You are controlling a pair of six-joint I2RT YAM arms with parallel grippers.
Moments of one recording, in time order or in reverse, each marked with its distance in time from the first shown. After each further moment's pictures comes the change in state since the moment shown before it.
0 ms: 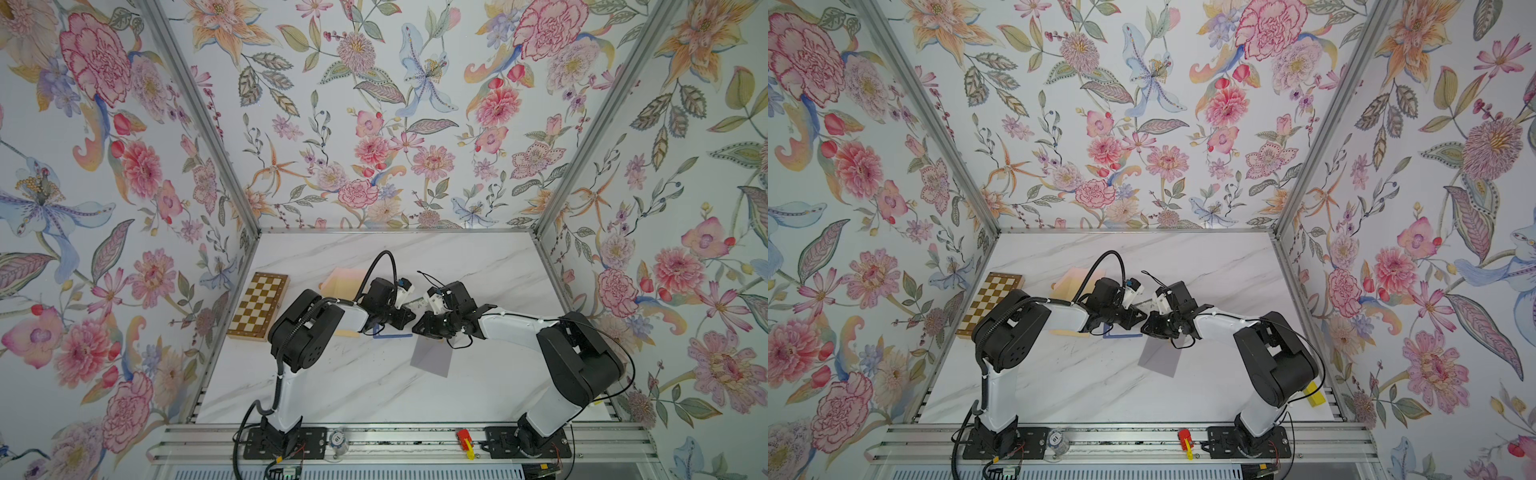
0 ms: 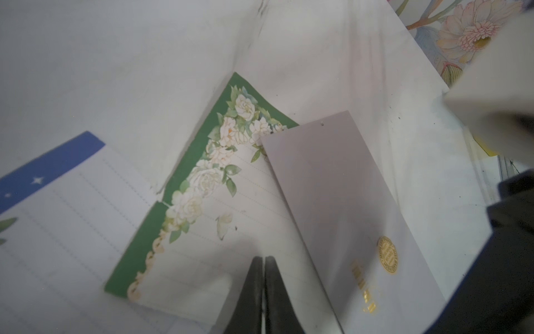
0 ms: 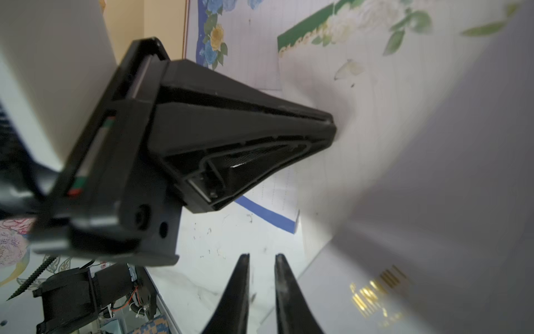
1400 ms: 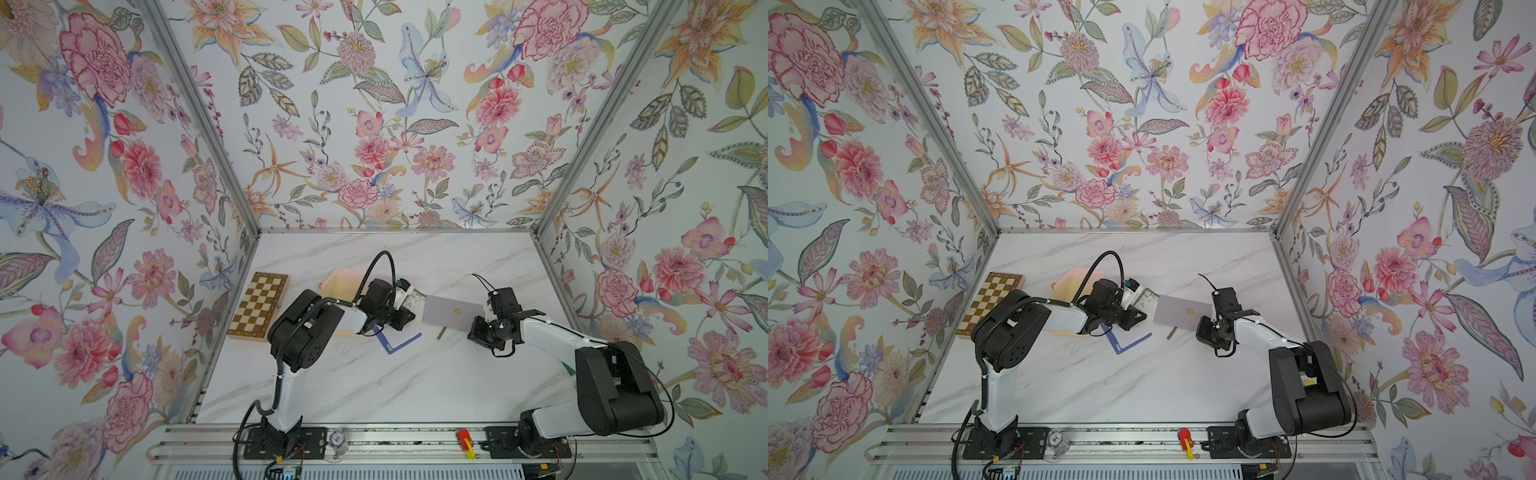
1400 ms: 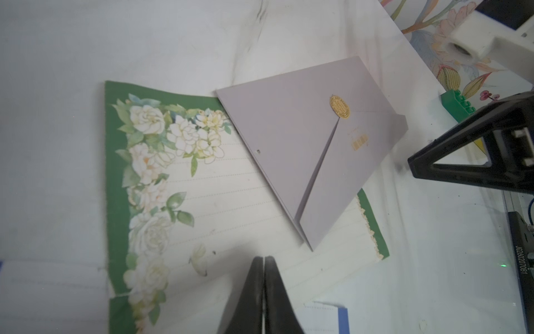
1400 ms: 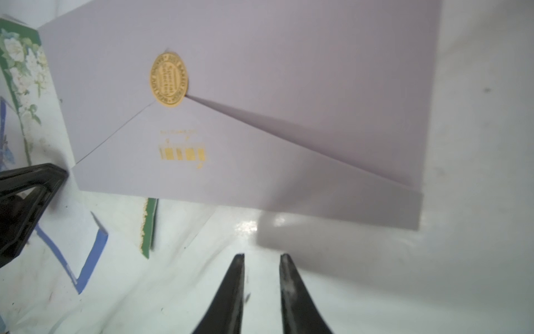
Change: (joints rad) left arm 0.005 0.000 -0.026 0.047 0.006 0.002; right arm -0.359 -0.241 -0.132 -0.352 0.251 -0.097
